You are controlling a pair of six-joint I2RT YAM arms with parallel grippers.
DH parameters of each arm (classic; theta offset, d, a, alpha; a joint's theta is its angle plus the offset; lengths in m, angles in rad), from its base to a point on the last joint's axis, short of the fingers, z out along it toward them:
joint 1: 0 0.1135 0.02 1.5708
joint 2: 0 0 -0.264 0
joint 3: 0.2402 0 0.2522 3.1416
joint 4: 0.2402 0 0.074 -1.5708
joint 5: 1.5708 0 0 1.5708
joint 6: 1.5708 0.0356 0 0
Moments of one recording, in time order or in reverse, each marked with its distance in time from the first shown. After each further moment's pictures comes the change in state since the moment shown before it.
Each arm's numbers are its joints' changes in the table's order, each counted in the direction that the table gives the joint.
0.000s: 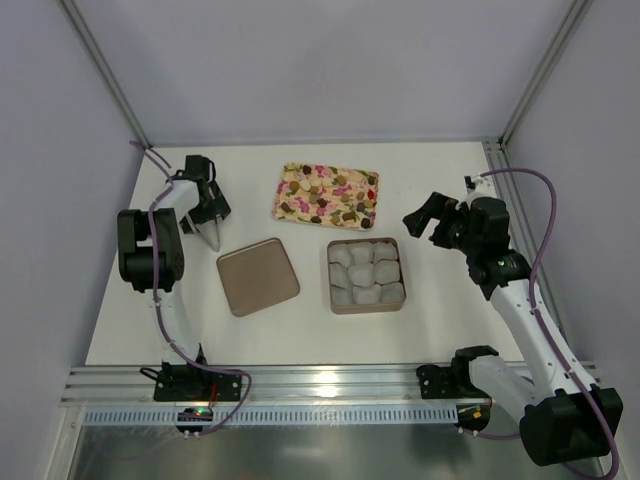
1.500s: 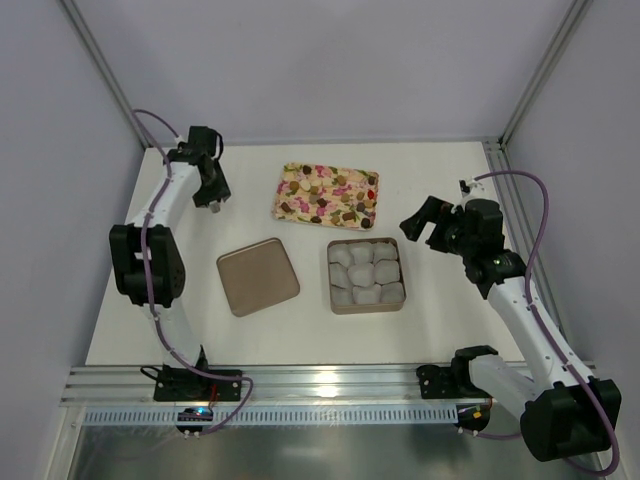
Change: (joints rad) left arm -0.080 0.131 0.206 0.256 0.034 0.045; right arm 0.015 -0.025 -0.026 0.008 -0.006 0.019
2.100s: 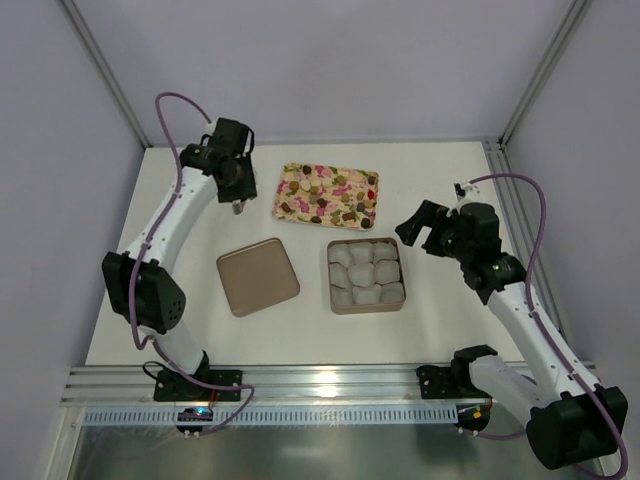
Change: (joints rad) left arm -0.214 0.179 0.069 0.180 0.008 0.011; right arm 0.062 0.033 0.000 0.036 0.038 0.016
